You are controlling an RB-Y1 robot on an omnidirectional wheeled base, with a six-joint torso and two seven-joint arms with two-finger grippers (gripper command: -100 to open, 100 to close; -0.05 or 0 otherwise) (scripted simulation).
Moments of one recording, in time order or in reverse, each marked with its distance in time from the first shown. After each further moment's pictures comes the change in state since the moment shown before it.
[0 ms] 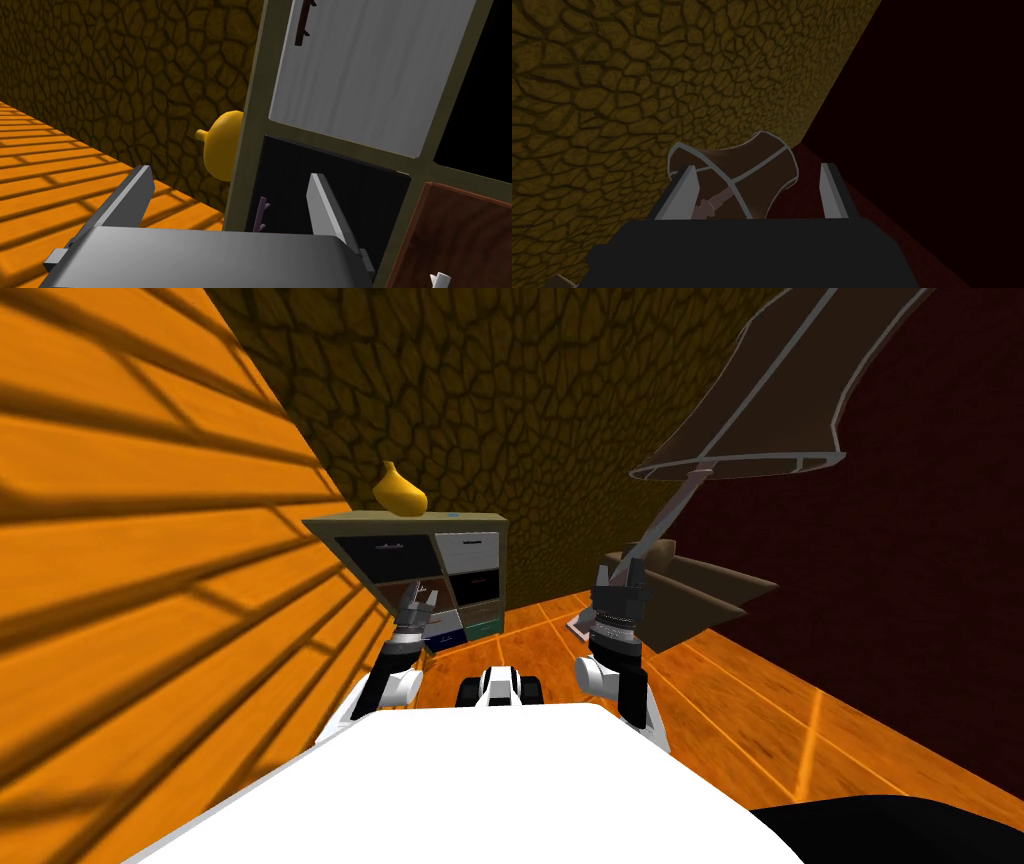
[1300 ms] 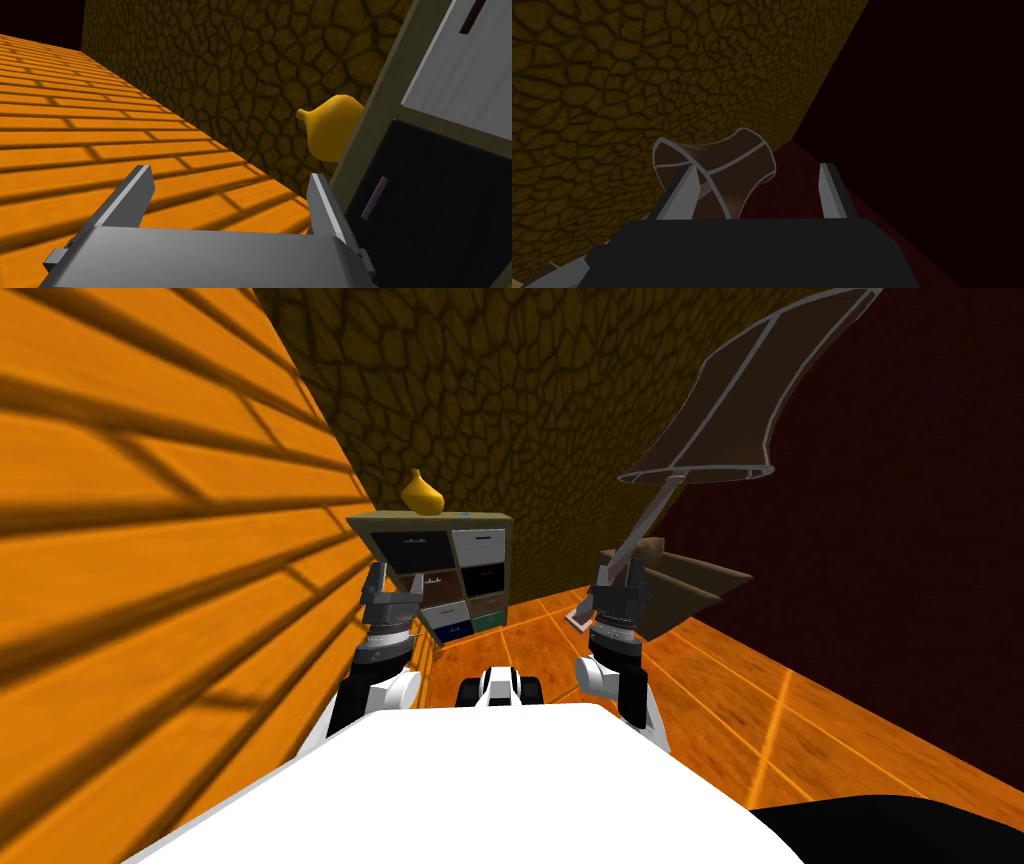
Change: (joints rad) left arm 0.096 -0.125 -0.032 -0.310 -0.032 0.021 0.006; right arm 0.000 0.000 0.000 0.000 0.000 0.000 0.000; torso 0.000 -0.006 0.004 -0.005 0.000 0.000
